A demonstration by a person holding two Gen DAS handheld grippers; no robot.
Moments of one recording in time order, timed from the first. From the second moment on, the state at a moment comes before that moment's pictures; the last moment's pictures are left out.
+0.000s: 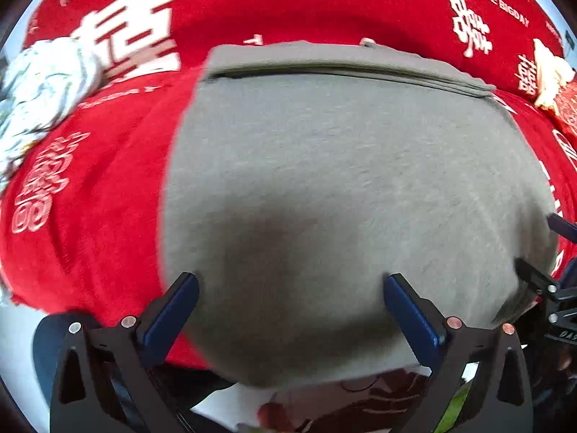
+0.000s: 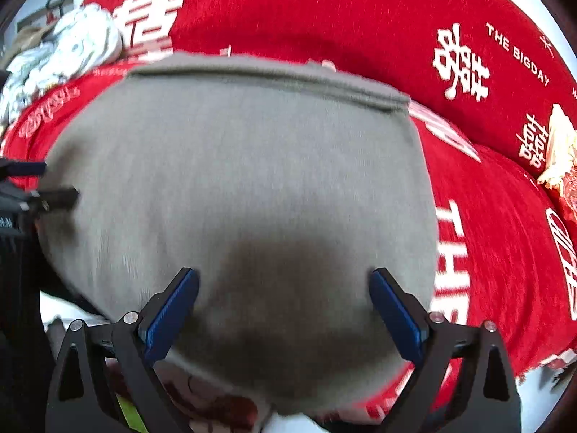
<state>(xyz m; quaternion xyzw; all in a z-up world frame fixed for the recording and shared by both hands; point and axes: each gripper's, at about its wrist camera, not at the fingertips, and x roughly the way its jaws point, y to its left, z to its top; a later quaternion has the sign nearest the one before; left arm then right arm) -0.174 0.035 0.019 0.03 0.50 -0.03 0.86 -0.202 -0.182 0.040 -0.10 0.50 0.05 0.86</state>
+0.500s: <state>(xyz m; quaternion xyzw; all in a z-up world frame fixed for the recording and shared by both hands) -0.170 0.064 -0.028 -0.07 0.62 -0.06 0.78 -0.230 -0.227 0.017 0.00 0.58 0.01 0.81</state>
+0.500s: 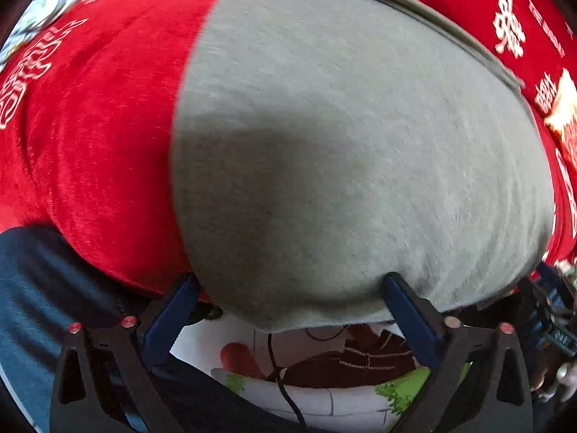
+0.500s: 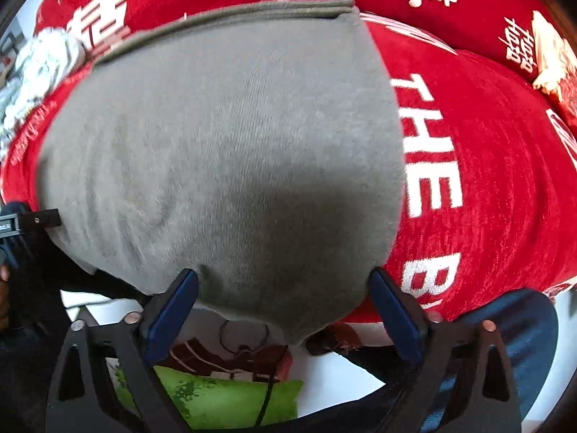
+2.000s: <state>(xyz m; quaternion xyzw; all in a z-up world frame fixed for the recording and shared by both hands) -0.112 0.119 0.053 -0.21 0.48 -0.09 0.85 -0.157 -0.297 0.076 0.23 0.43 0.06 0.87</state>
